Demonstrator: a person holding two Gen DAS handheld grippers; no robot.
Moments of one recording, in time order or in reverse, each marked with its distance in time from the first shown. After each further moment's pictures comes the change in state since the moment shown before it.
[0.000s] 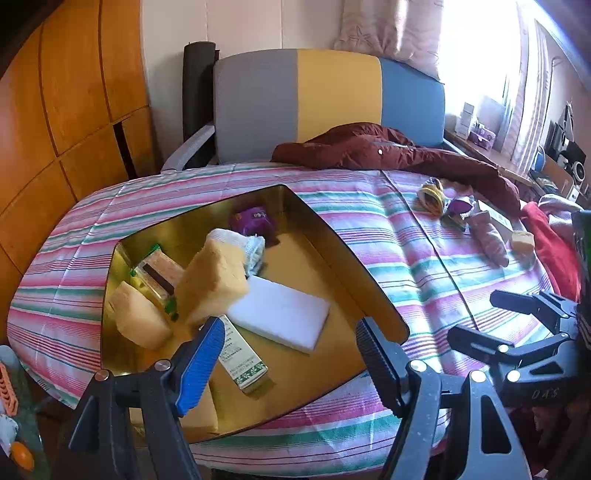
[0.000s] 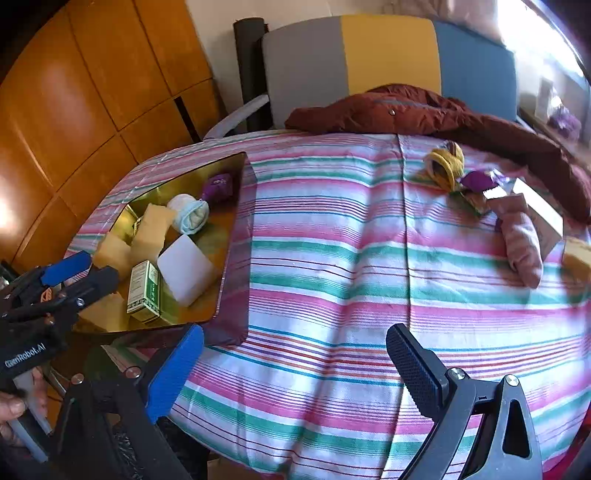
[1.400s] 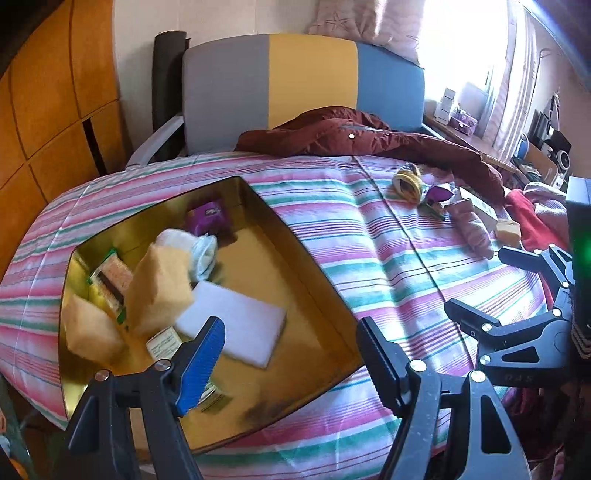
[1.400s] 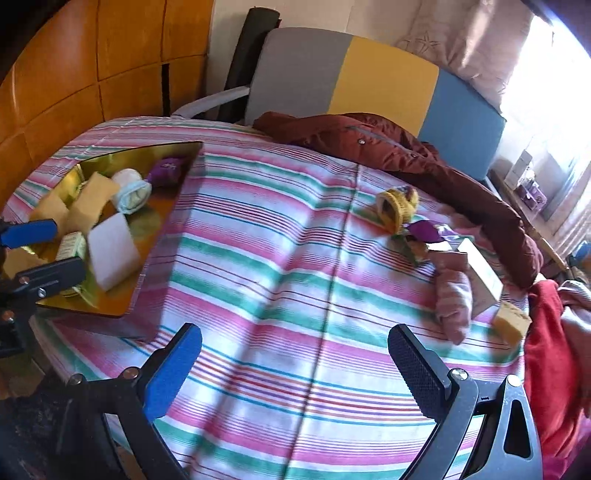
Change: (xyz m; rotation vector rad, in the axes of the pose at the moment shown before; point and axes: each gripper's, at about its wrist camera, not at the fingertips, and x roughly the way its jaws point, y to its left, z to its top) left arm 0.027 -0.031 0.015 0.039 0.054 -0.085; right arm 0.002 -0.020 0.018 -0.196 0.006 -0.312
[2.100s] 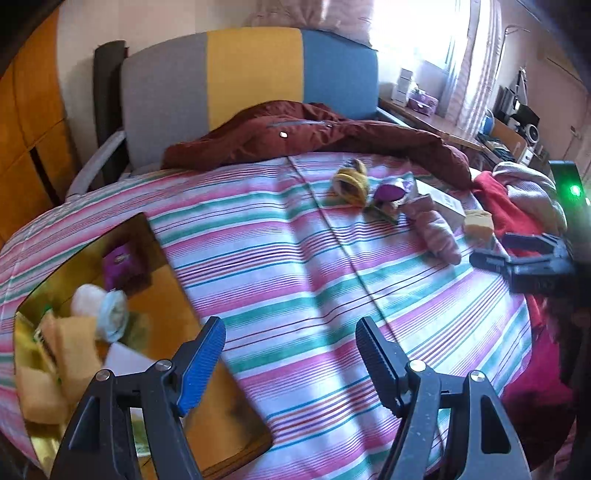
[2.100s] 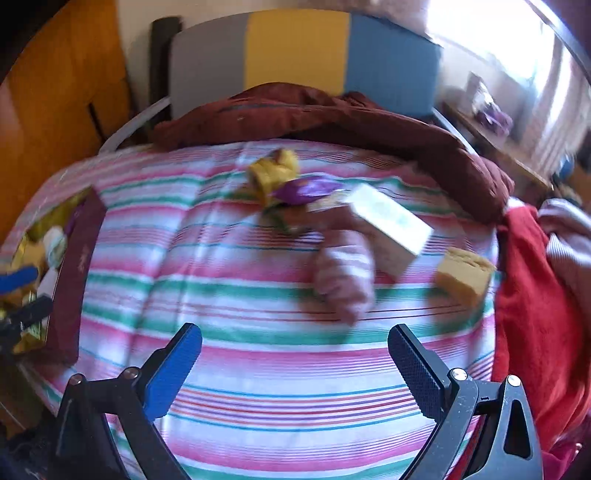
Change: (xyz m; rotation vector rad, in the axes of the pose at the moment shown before) left arm 0.045 -0.072 0.047 0.112 0.040 -0.127; right arm 0.014 -0.165 -0.012 0.311 0.086 0.007
